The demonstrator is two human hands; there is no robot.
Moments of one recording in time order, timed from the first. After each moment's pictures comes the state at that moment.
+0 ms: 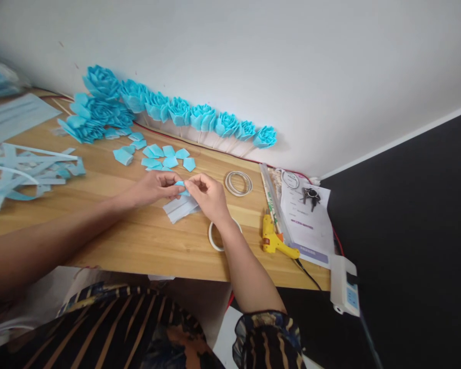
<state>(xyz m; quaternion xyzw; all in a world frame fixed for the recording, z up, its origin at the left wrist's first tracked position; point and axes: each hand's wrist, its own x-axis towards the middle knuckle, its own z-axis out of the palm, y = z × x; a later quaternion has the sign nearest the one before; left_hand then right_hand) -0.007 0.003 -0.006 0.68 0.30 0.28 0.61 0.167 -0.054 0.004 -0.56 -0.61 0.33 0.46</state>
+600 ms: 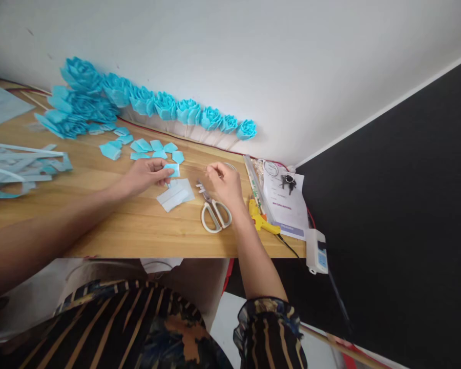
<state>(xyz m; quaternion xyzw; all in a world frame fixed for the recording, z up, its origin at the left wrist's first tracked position) -0.007 0.007 -0.006 0.66 0.35 0.32 0.59 0.212 -0.073 0.027 -0.64 -0.61 0.20 0.43</state>
